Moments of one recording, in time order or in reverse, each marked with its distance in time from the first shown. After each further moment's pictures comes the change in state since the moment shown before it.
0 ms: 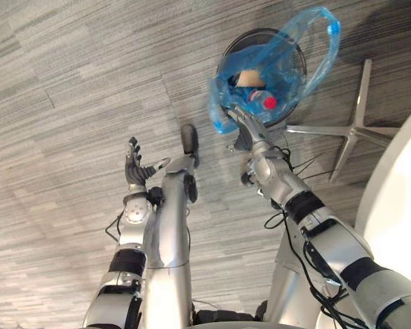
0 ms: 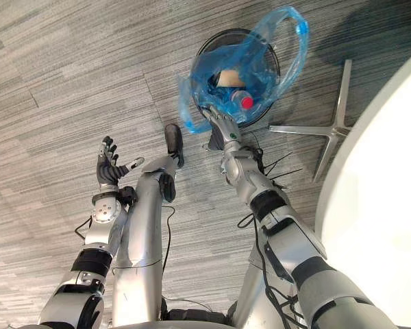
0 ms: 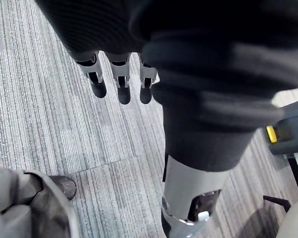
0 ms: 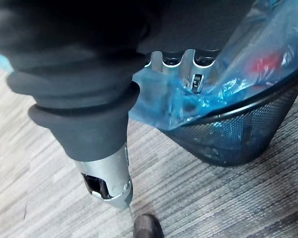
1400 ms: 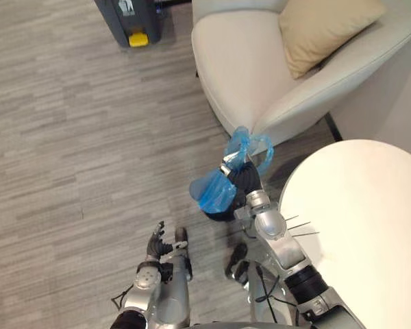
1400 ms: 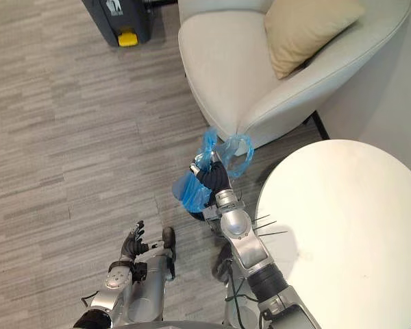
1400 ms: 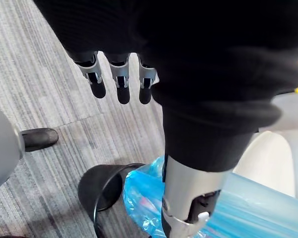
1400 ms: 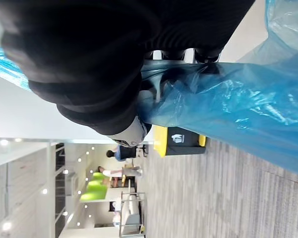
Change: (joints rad) left arm 0.445 0.031 -0.151 0.092 0.093 0.089 -0.132; right arm 0.690 0.144 -0.066 -0.748 0.615 -0.168 0.204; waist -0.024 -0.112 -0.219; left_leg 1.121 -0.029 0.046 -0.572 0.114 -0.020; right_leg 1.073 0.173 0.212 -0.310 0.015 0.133
